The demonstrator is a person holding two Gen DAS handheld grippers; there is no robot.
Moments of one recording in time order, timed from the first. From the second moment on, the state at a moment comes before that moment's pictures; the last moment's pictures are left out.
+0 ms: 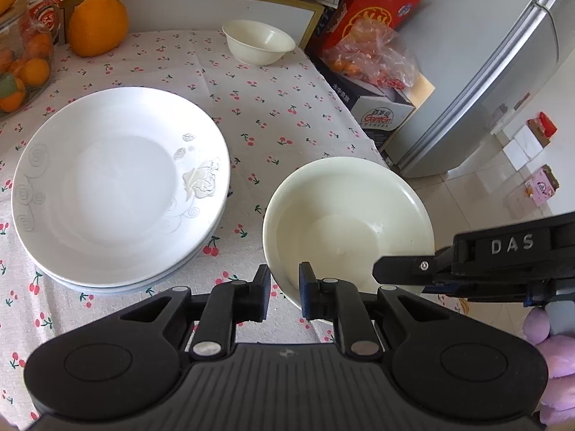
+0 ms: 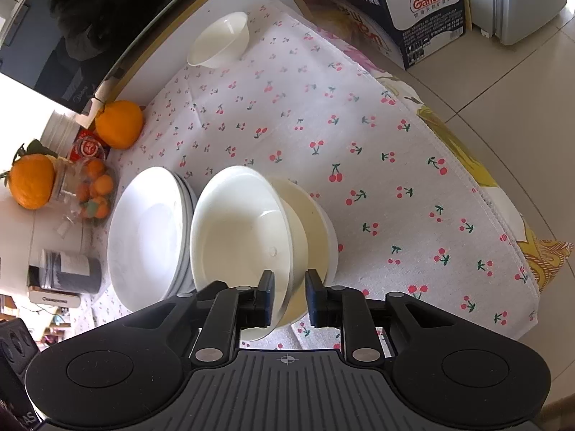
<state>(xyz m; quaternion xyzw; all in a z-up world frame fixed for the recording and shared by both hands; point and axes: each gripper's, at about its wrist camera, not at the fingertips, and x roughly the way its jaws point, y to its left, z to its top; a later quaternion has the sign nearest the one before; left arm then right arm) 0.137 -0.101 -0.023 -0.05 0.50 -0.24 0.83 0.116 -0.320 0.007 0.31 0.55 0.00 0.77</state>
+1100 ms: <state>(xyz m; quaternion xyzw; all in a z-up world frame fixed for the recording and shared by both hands) 0.141 -0.104 -0.012 -0.05 0.48 -0.21 0.85 0.121 -0.347 0.031 0.32 0.49 -0.02 0.81</state>
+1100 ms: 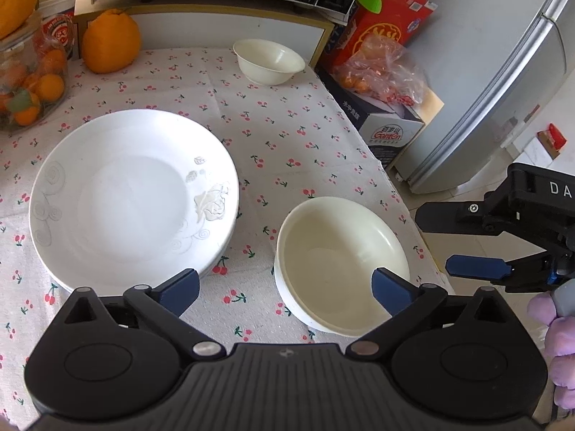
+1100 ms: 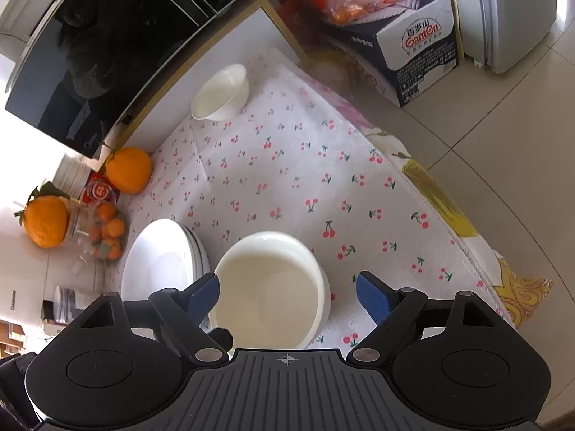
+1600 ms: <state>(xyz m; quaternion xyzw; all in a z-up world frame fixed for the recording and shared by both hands) 0.157 -0.110 0.017 -0.02 0.45 -0.18 0.87 0.148 -0.357 0.034 0.36 0.46 0.02 0.81</state>
